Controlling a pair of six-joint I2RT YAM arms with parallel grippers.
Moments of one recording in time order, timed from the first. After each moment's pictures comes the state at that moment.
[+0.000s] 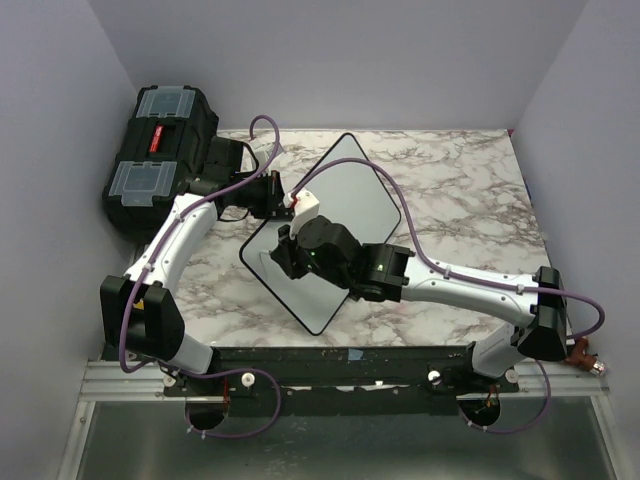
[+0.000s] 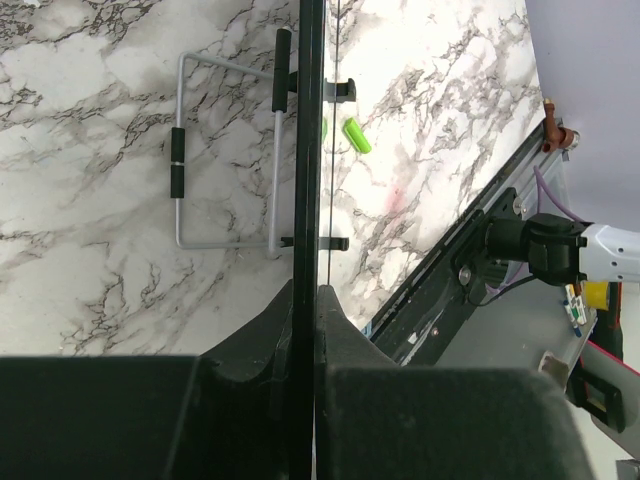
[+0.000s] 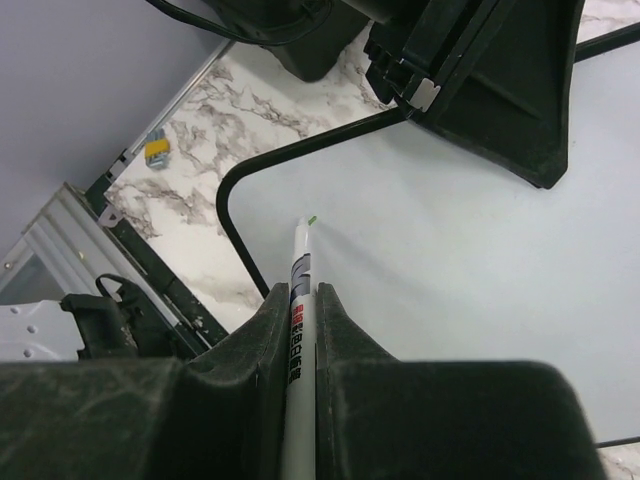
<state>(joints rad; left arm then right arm) -0.23 1.48 1.33 -0.69 0.73 -0.22 1.25 1.55 1.42 -0.28 0.36 0.42</state>
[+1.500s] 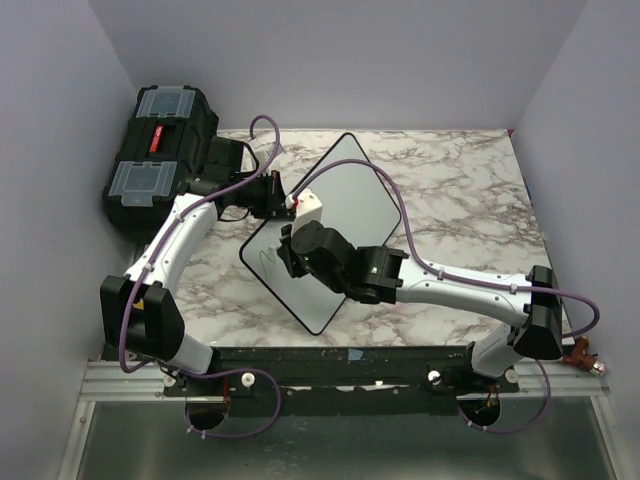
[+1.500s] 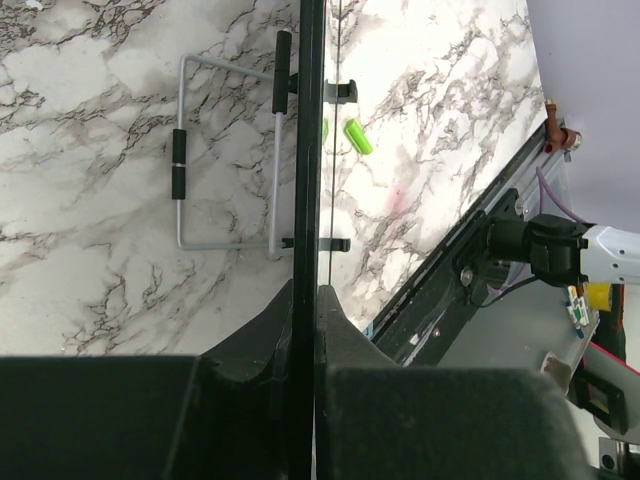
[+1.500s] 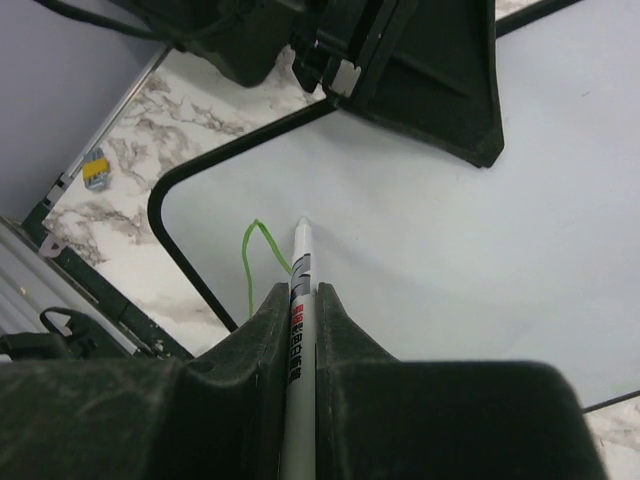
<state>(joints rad) -0.24 1.48 1.33 -0.69 0.73 -0.22 1.26 1.57 1.41 -0.31 0.49 0.46</state>
